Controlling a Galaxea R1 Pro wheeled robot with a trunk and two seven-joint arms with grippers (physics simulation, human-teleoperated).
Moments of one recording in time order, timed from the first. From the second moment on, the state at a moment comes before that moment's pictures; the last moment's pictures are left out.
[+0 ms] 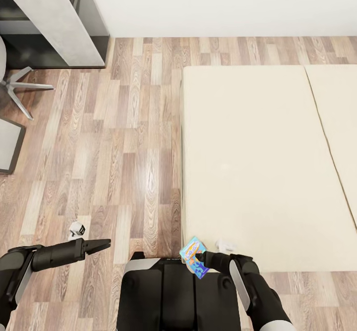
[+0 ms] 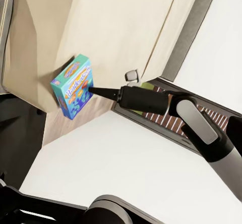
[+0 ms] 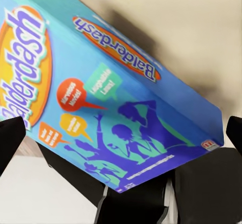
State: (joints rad) left arm -0.43 0.31 0.30 -1.10 0.00 0.97 -1.57; right arm -0.44 0.14 -0.07 -0.96 -0.11 0.67 0.17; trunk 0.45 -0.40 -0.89
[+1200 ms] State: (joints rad) left arm -0.43 0.31 0.30 -1.10 0.00 0.97 -1.57; right arm -0.44 0.15 -0.06 -0.96 -0.11 0.67 0.17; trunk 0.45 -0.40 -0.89
